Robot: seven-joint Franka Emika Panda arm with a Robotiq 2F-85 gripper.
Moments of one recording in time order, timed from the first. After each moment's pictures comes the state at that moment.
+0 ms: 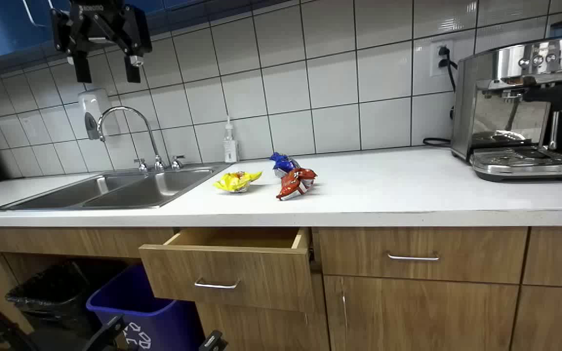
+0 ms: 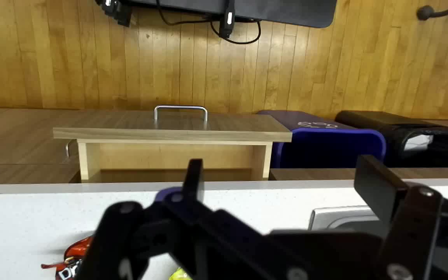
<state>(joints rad) 0.10 -0.69 -0.03 -2.42 0.11 1.69 -0.12</state>
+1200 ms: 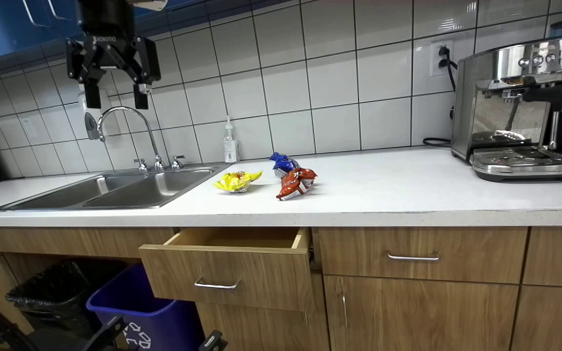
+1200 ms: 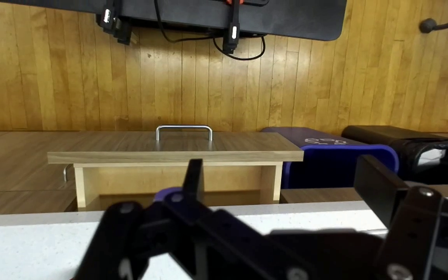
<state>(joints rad) 0.10 -0.64 -0.03 -2.49 0.11 1.74 -0.12</state>
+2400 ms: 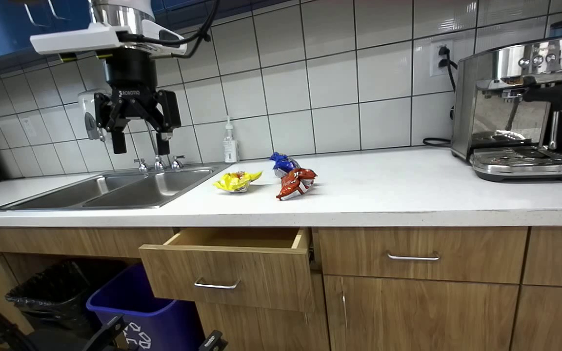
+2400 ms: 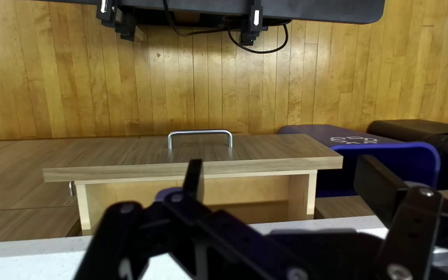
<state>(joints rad) 0.08 -0.57 -0.03 -2.64 0.09 1.97 -0.10</state>
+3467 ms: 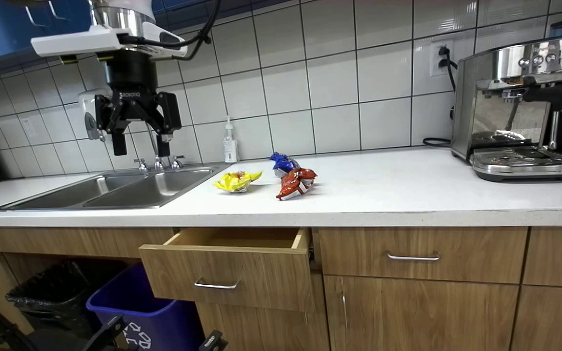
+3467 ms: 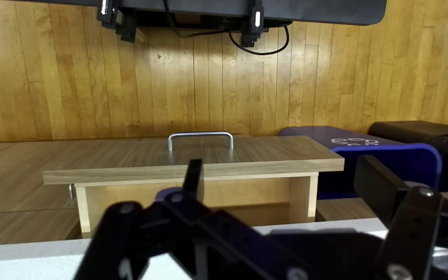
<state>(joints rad) 0.08 -0.57 -0.03 -2.64 0.09 1.97 -0.10</state>
